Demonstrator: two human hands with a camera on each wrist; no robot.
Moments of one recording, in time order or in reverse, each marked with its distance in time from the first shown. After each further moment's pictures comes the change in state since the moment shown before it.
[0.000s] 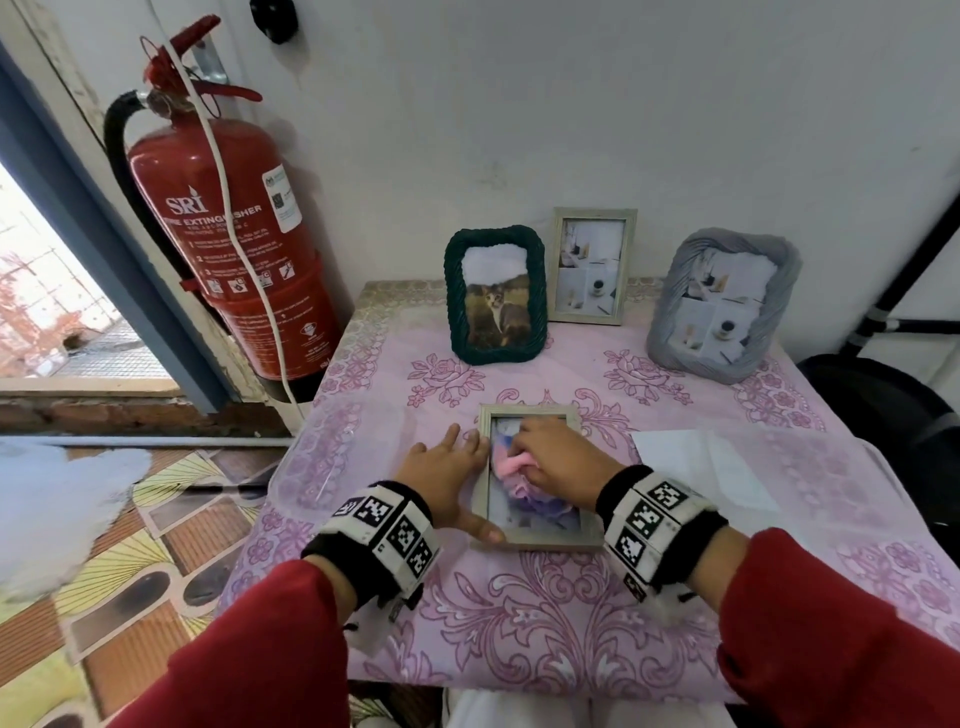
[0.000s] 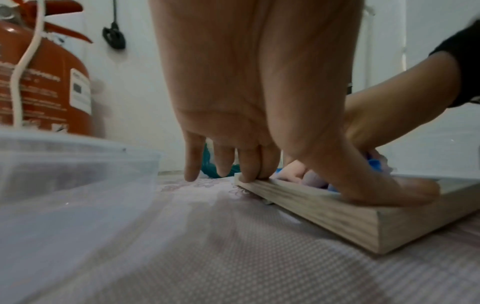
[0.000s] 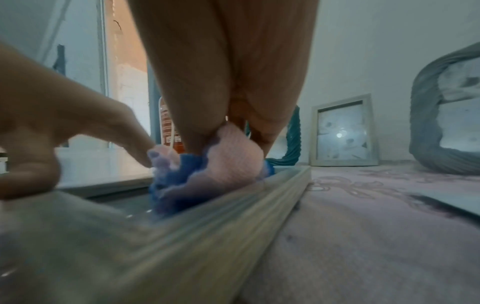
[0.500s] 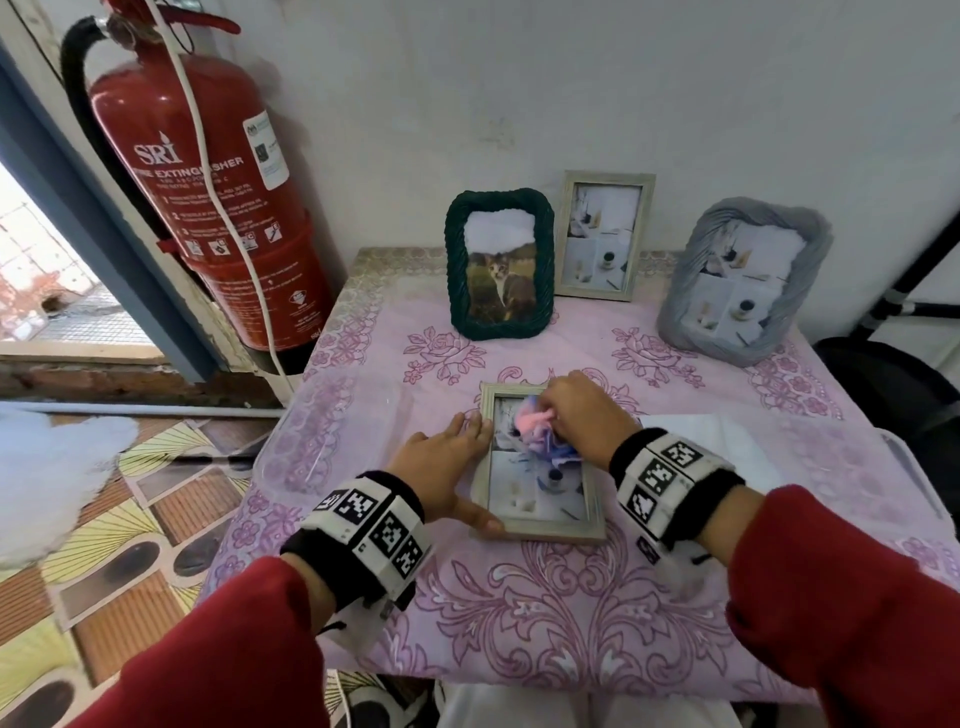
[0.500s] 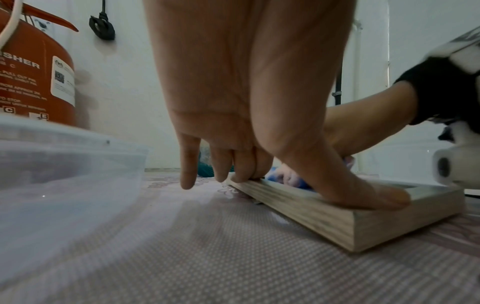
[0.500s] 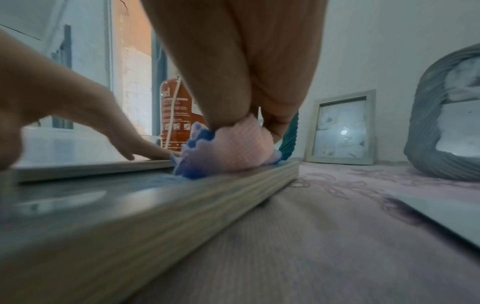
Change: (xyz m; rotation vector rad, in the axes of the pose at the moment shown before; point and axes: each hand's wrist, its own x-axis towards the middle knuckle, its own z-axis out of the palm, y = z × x) left_hand 0.001 -0.003 0.003 -0.095 0.007 0.063; right_hand 0.015 0.024 -0.009 -0.071 0.104 0.101
